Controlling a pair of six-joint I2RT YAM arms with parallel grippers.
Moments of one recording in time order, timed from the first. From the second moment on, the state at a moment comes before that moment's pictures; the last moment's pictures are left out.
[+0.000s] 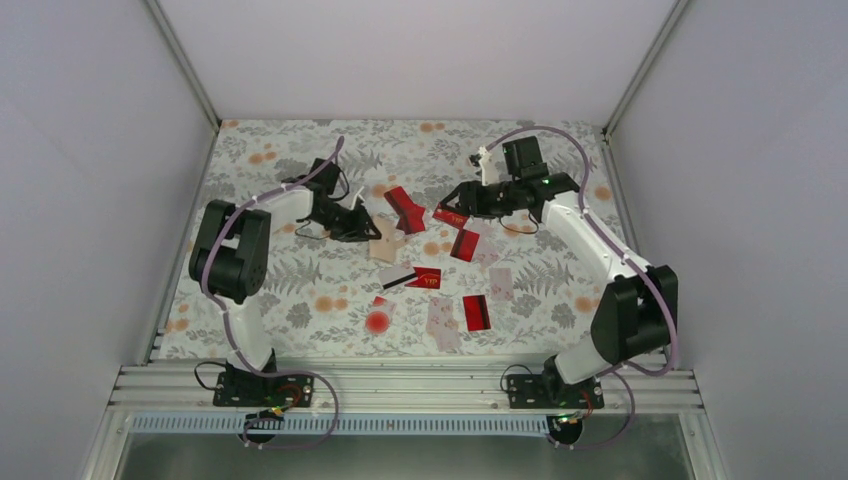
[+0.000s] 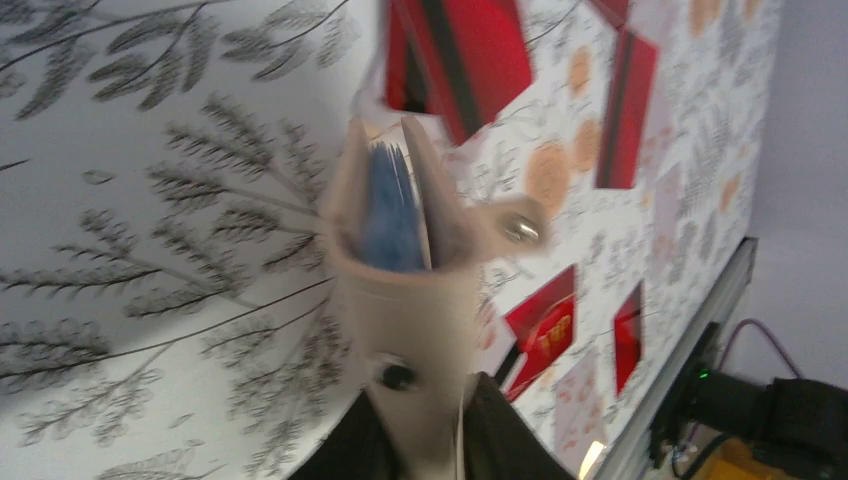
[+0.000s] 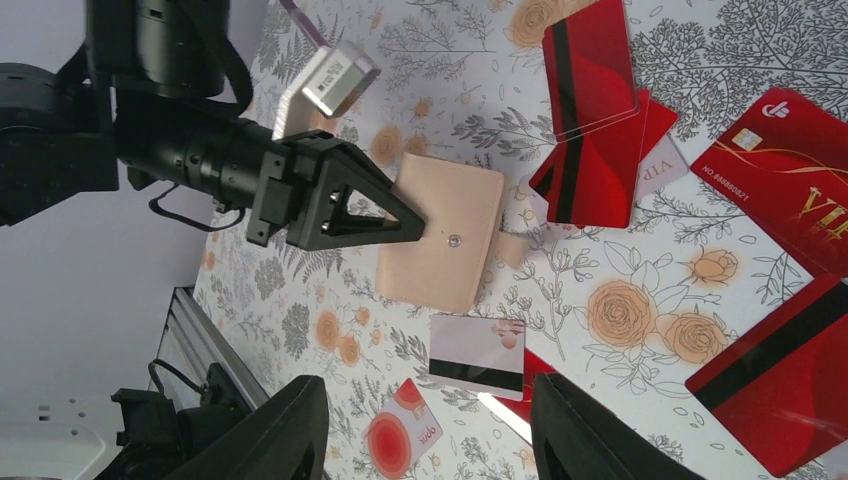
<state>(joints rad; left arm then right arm) -0.27 1.90 1.22 -0.58 0.78 -0.24 0.33 1.53 1.27 -0.65 -0.67 0.31</state>
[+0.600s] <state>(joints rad) -0.28 1.86 1.23 -0.74 0.37 -0.23 0.38 1.59 1.28 -0.64 -0.72 0.31</state>
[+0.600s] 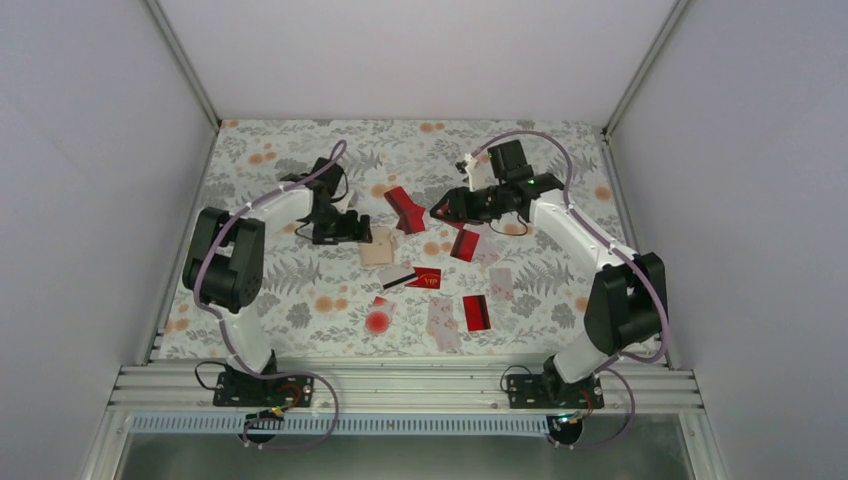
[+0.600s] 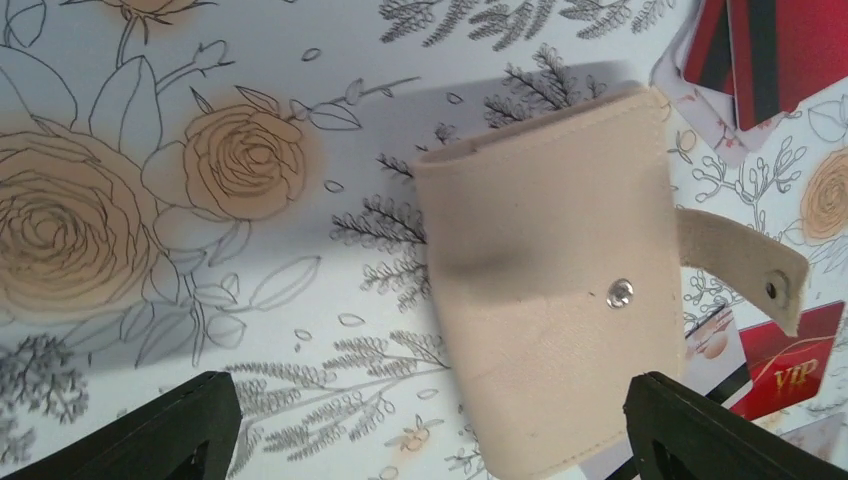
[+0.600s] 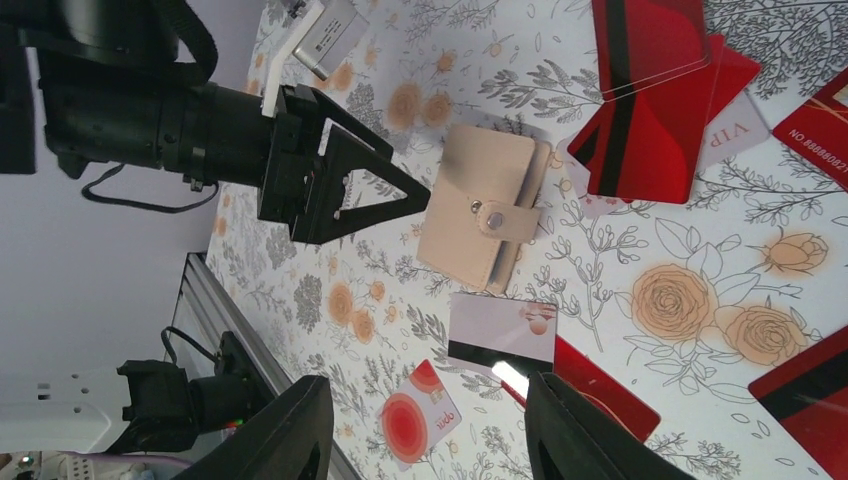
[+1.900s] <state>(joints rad) -0.67 1.98 1.37 -0.88 -0.14 -0.51 0.39 1.52 1.20 -0.65 -0.63 0.30</state>
